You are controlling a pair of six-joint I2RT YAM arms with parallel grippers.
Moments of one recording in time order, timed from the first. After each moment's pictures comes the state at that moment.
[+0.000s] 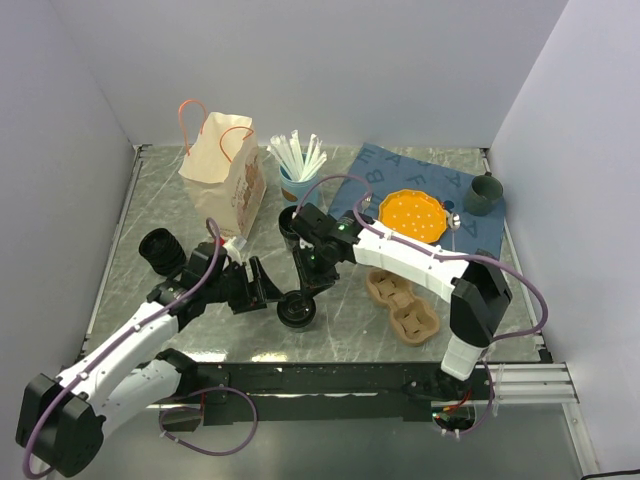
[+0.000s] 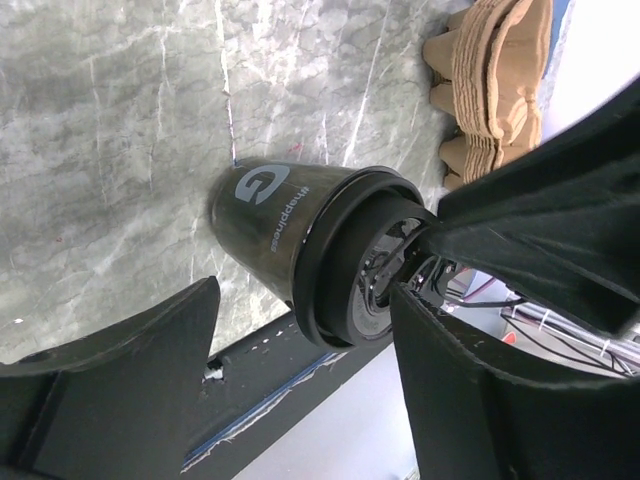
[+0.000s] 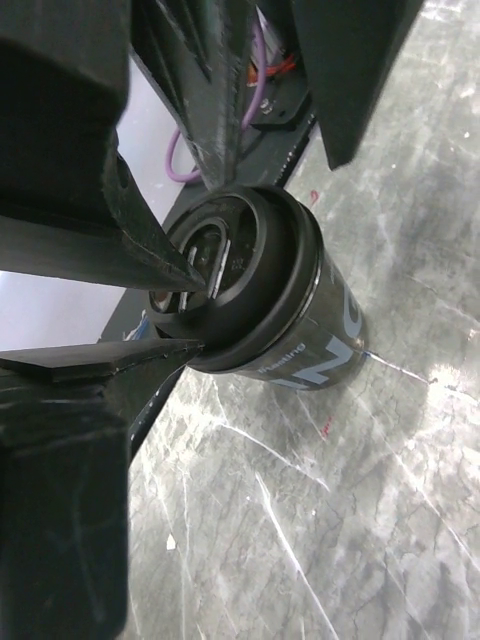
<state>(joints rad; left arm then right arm) -0.48 0.89 0.54 -0.40 0.42 -0.83 0.93 1.72 1.46 -0.92 -0.18 0.62</state>
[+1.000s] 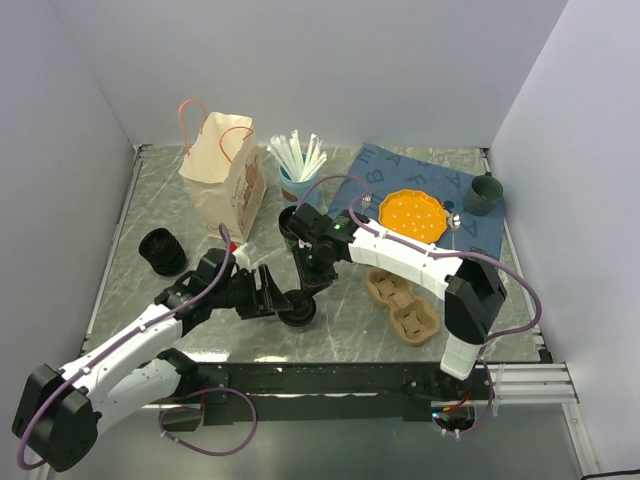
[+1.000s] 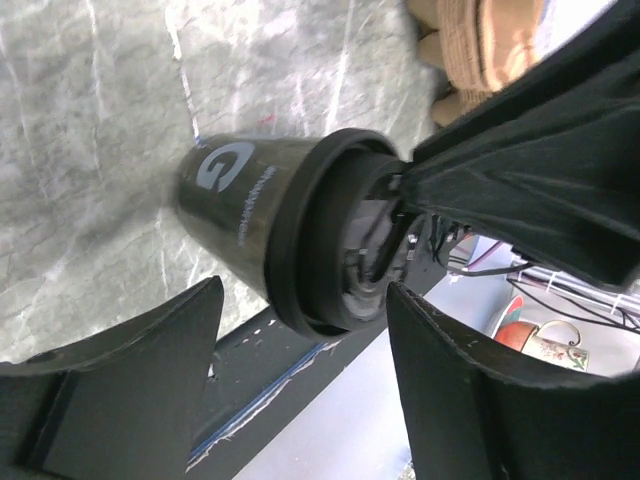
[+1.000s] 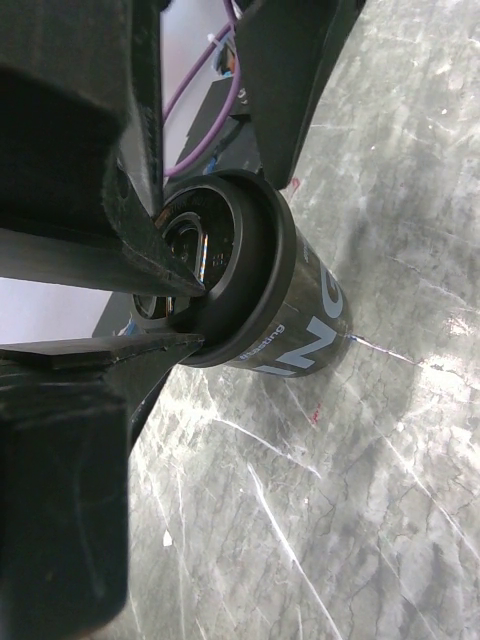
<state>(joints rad) -0.56 0.90 0.50 -0.32 0.45 -0.84 0.93 1.75 1.48 -0.94 -0.14 0.65</state>
